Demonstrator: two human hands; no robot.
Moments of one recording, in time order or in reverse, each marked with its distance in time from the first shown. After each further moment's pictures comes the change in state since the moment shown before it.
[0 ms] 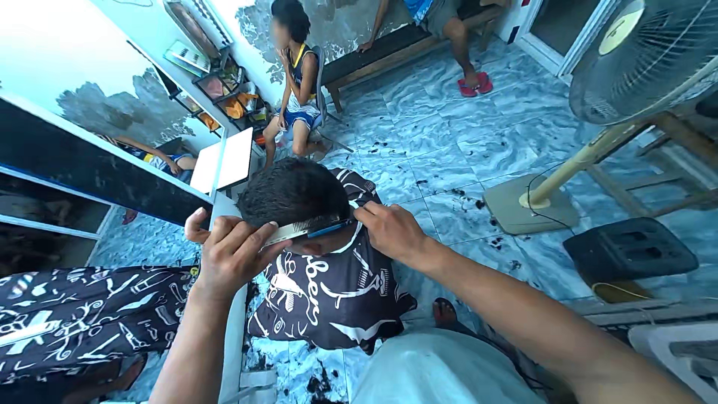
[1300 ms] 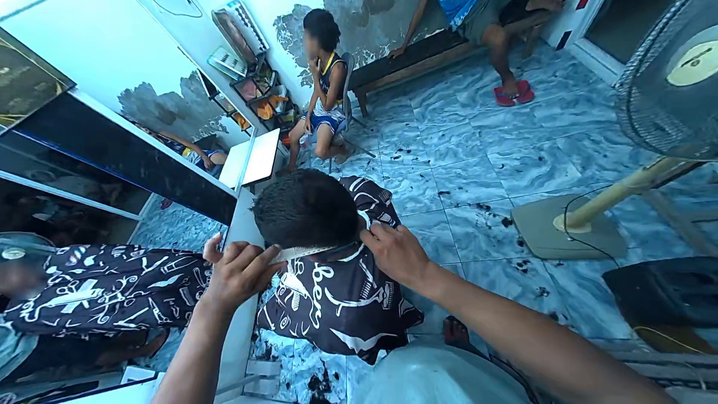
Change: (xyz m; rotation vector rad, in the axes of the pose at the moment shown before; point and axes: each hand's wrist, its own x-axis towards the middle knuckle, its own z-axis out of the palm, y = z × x) left_hand -0.042 0.011 -0.014 0.051 -0.190 -0.065; right_hand -0.014 0.019 0.037 -0.096 0.086 -0.140
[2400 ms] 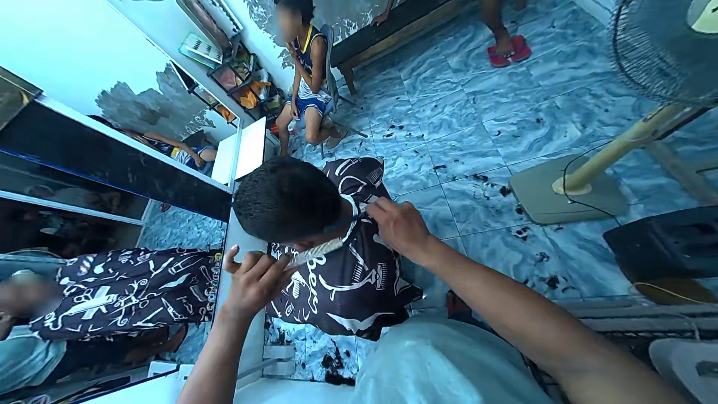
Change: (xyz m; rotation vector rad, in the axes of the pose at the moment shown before) left_hand -0.010 0.049 0.022 -0.019 -0.049 -0.005; right_hand -0.017 0.039 0.016 0.176 0.006 0.218
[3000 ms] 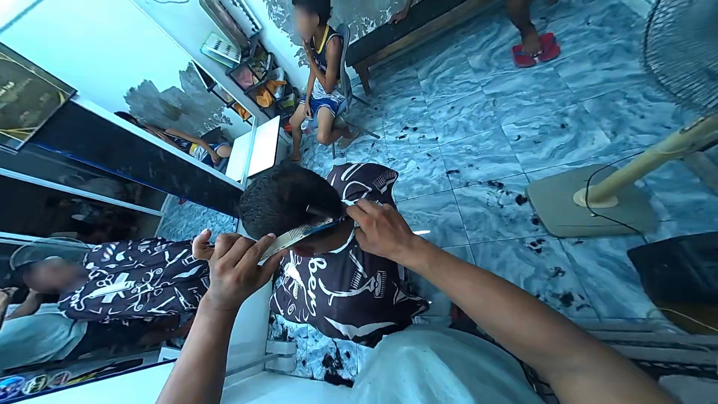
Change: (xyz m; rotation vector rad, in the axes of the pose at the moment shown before) left_hand 0.061 -0.011 -0.030 0.038 0.114 -0.024; right_hand 0.034 -0.020 -0.021 0.115 -0.143 -0.114
